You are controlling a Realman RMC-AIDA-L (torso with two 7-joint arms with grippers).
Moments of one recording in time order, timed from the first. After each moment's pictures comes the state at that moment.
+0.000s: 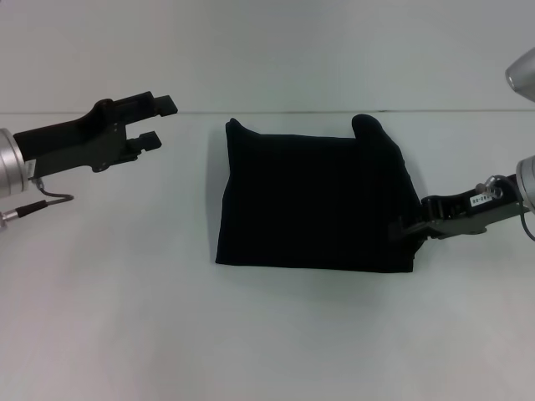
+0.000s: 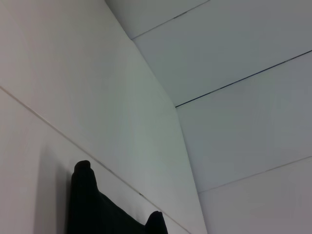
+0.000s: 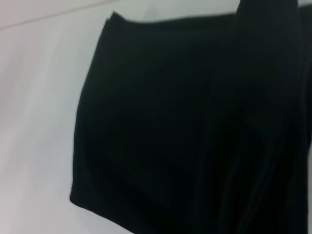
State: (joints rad) left arm -0.63 -2.02 0.50 0.65 1.97 1.38 -2.45; right arm 0.85 2.01 -0.71 -0.65 -2.56 -1.39 2.57
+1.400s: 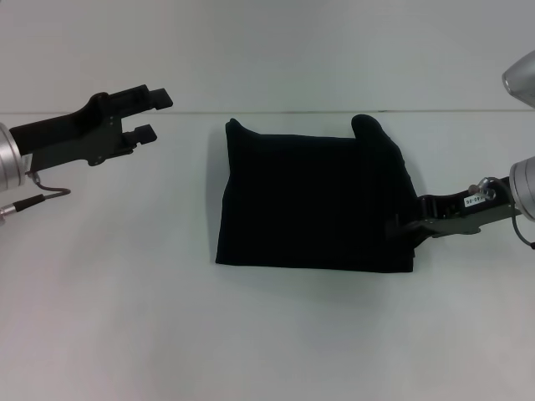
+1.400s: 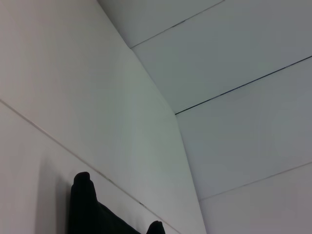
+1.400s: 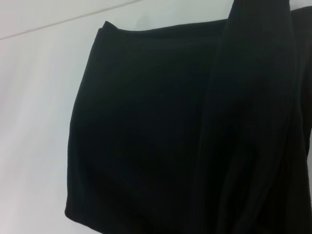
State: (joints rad) left arm -0.63 -2.02 0.50 0.64 1.96 1.36 -2.44; right arm 0.84 2.03 -0.71 -0.66 -2.55 -1.34 2.58
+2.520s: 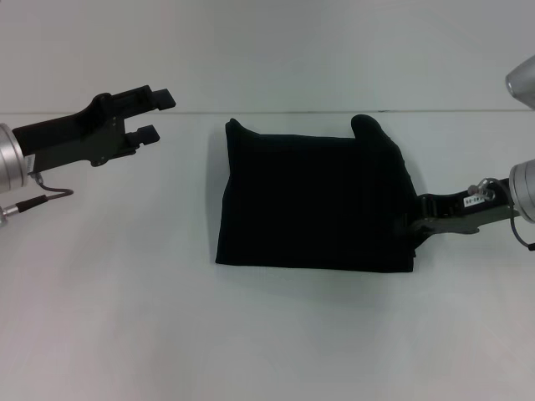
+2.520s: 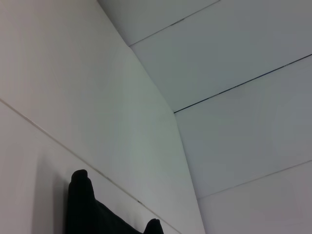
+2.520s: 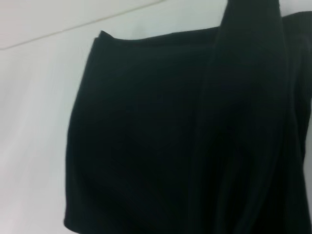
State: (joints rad) left arm -0.63 -2.02 0.50 0.64 1.96 1.37 -2.44; right arm 0.83 2.03 -0.71 -0.65 -2.53 -1.31 2.57
